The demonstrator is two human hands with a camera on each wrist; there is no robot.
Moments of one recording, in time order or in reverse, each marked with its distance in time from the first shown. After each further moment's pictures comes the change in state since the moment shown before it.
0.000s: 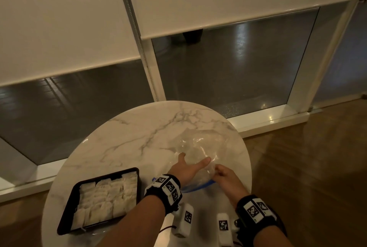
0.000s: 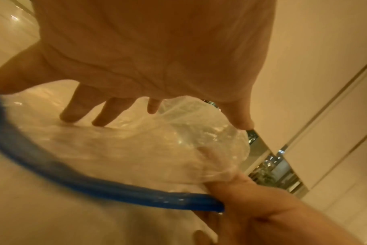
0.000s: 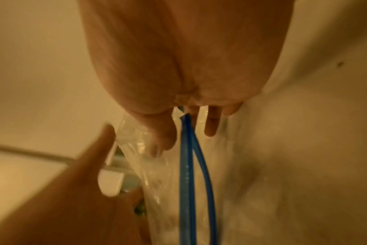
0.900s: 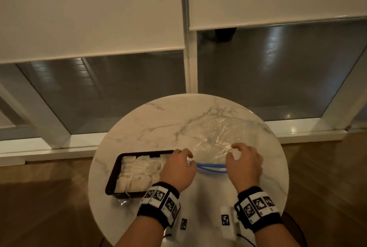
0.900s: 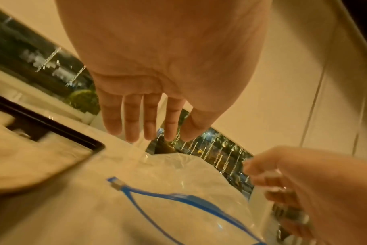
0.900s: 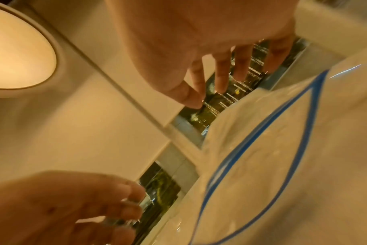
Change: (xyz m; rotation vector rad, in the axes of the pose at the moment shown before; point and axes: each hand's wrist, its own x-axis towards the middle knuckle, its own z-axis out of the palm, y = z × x) left_hand -0.058 -0.083 -0.095 0.365 0.412 0.325; right_hand -0.018 -0.060 0.093 -0.651 0.526 -0.245
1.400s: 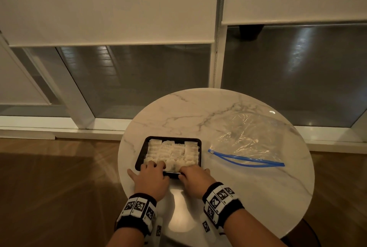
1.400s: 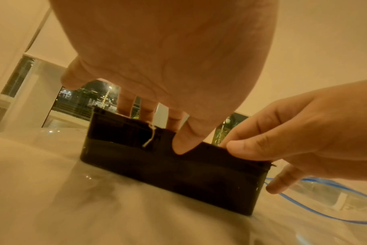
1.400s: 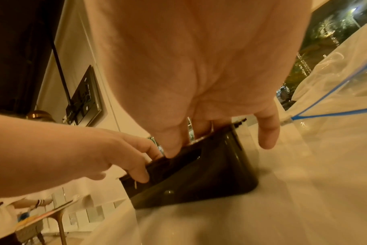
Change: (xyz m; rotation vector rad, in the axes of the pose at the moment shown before) left_hand -0.078 -0.129 -0.033 0.480 -0.037 -0.359; right_hand -0.104 -0.078 0.107 -0.429 -0.871 -0.592
